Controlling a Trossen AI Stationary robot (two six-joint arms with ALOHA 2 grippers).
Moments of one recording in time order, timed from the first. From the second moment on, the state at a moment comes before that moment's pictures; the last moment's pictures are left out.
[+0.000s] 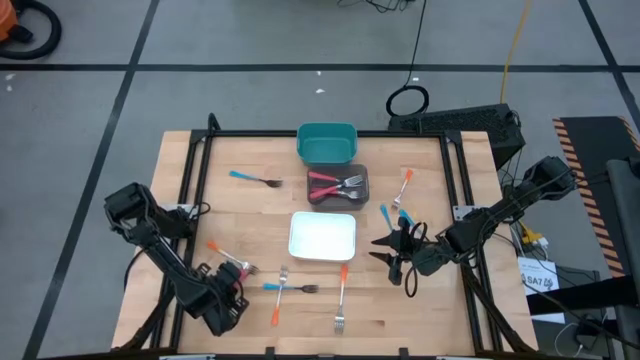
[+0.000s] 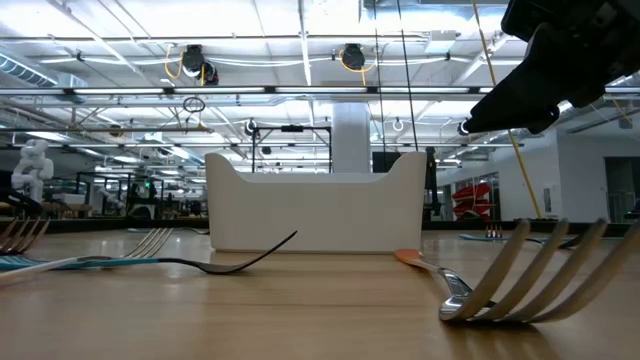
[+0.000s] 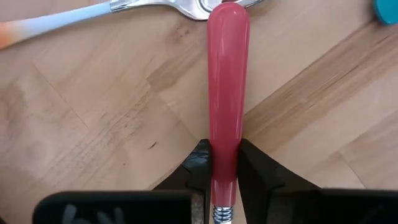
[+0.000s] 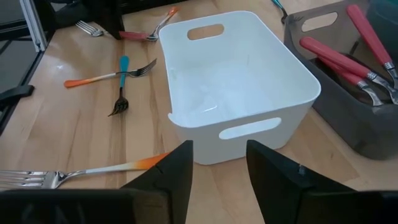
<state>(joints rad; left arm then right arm) -0.92 1.70 0.91 -0.85 -0.18 -1.83 0.56 1.21 0.45 0.13 0.63 0.58</state>
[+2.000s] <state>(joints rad) -0.33 1.89 1.33 0.45 -0.66 -0.03 0.59 1.42 0.45 0.66 0.71 0.22</state>
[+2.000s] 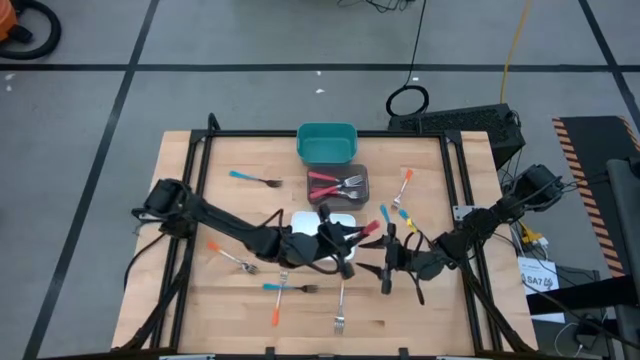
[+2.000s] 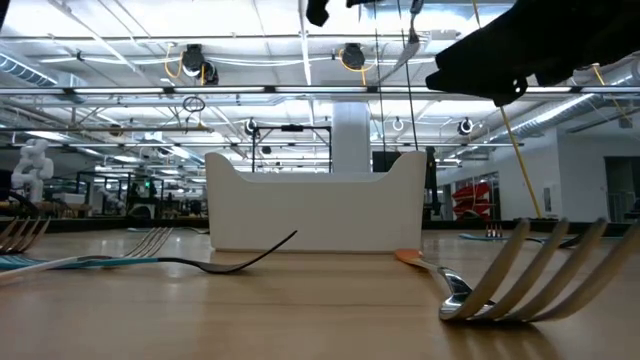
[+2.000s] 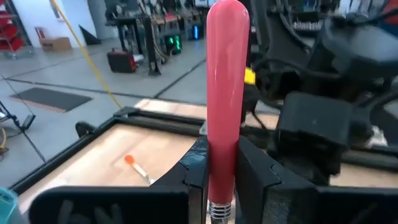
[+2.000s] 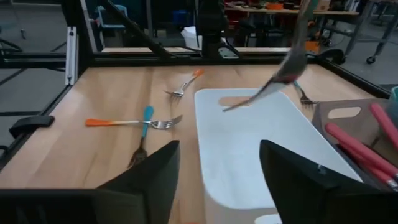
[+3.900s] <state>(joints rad) -0.36 1.89 1.33 0.42 -0.65 -0.03 0.55 1.35 0.45 0.53 0.70 0.34</state>
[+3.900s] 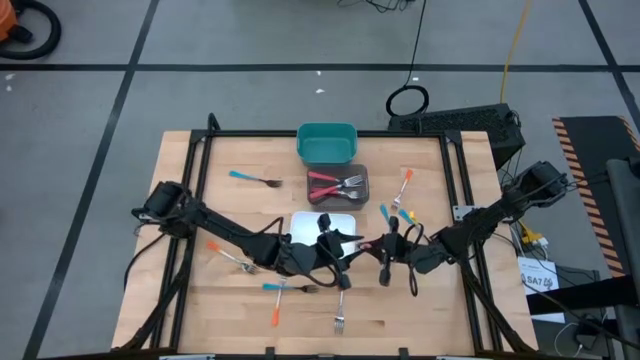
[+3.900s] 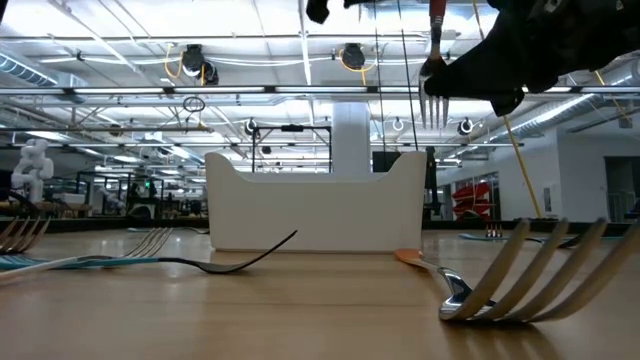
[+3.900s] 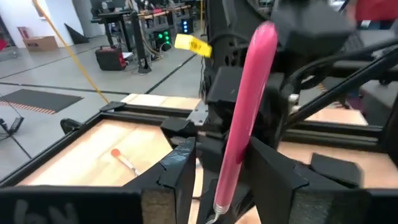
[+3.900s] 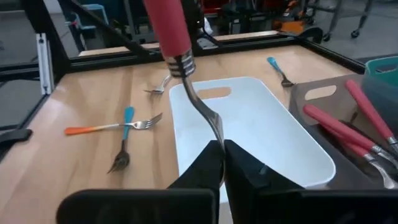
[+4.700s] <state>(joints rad) -0.35 1.83 1.62 -0.19 -0.47 -0.06 0.54 1.30 0.45 0.31 0.53 0.51</state>
